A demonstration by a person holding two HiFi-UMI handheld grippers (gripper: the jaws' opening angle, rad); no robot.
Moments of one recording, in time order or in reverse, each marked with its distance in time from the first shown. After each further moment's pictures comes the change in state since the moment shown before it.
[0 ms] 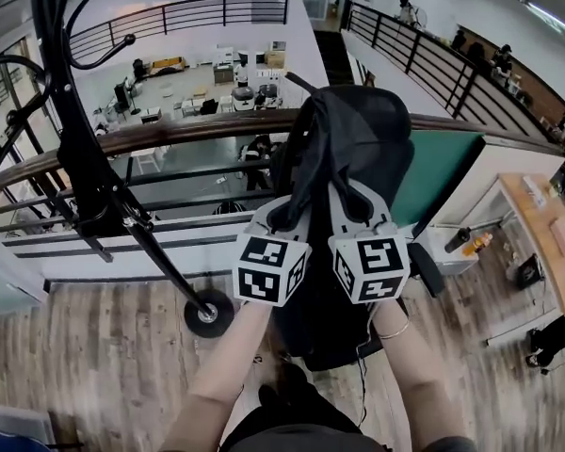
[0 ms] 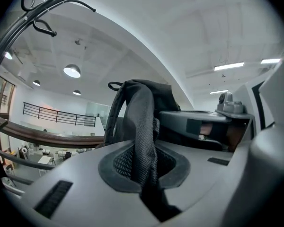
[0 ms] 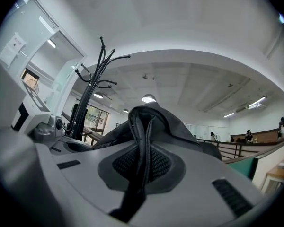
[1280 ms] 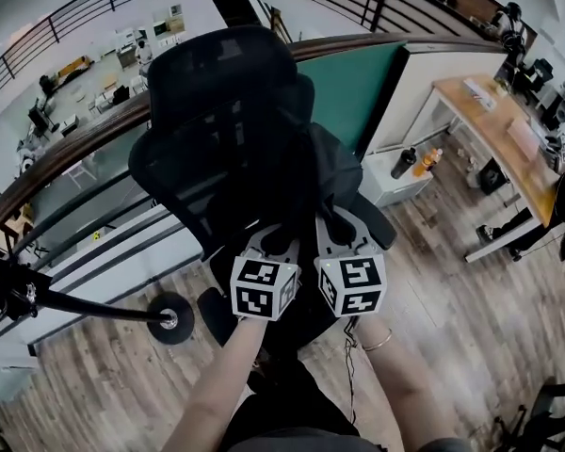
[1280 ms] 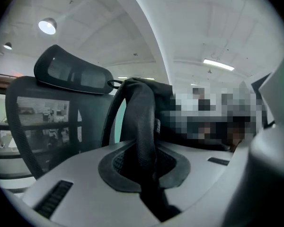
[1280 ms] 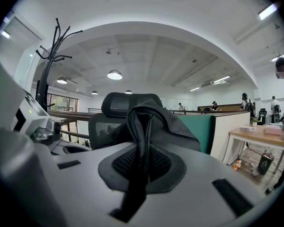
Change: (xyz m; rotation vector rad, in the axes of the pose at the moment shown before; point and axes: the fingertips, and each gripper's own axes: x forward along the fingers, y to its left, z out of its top) left arm 0.141 -0.175 -0.182 -0.093 0.293 -0.330; right arm -0.109 -0.168 -0.215 0.201 0.301 -0.330
